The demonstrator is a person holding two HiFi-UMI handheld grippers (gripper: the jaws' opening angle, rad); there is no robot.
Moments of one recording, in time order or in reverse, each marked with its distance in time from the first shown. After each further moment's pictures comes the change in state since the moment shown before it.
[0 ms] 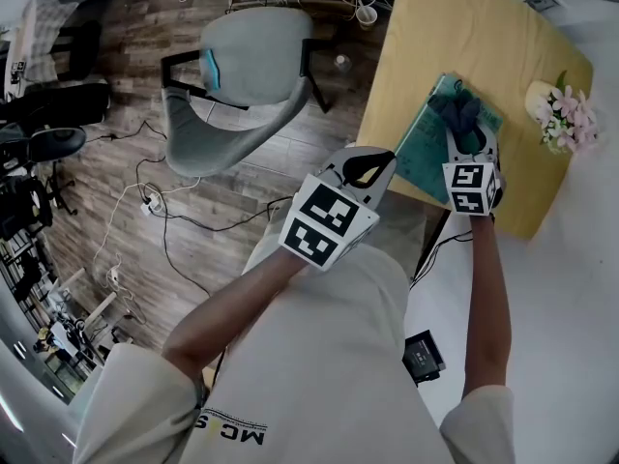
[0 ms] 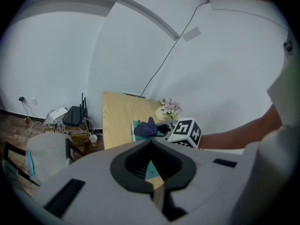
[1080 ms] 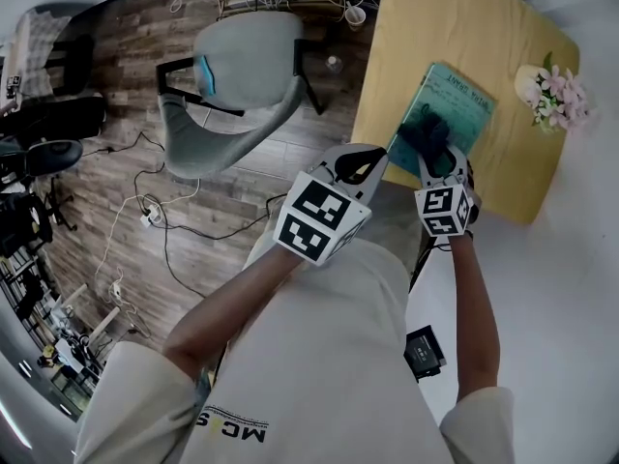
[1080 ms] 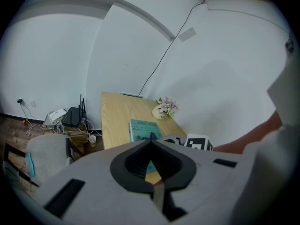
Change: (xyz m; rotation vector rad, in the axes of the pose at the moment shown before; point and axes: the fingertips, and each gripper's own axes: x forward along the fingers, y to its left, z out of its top) left arm -0.015 -0.009 -0.010 0.029 -0.011 -0.020; right arm -0.041 0.087 -0.021 -0.025 0.019 0.081
